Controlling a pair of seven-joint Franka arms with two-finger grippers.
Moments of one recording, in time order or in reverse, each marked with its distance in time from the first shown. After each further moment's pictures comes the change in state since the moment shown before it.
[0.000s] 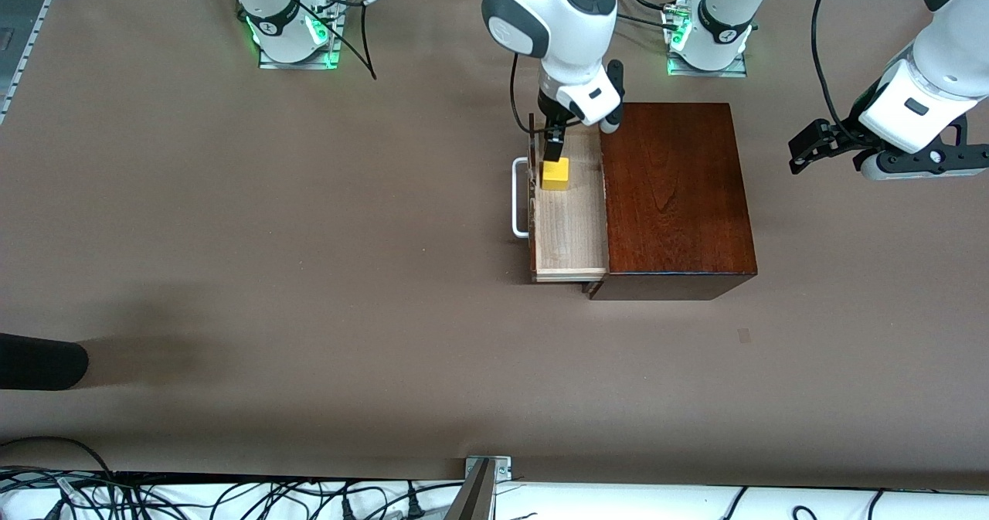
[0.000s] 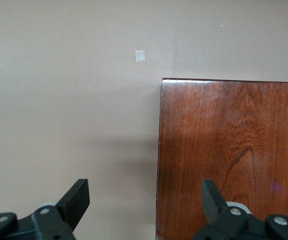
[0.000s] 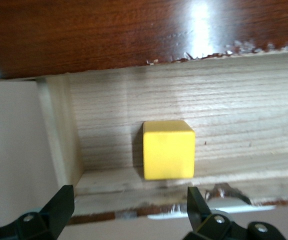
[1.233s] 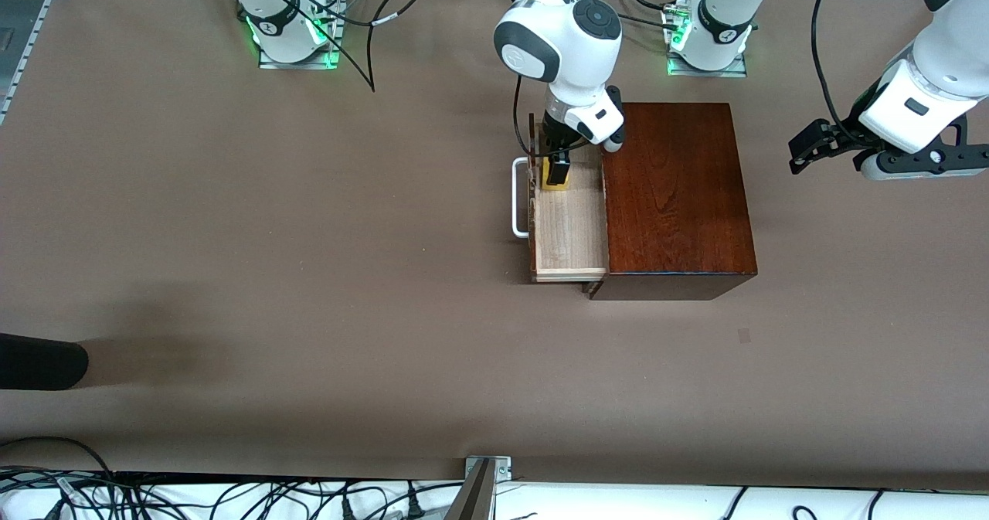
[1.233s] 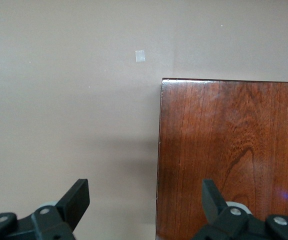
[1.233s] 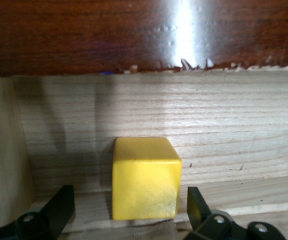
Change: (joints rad) left arm 0.000 0.000 0.000 0.000 0.000 0.000 0.000; right arm 0.022 0.079 -0.016 0.012 -0.110 0.082 0.008
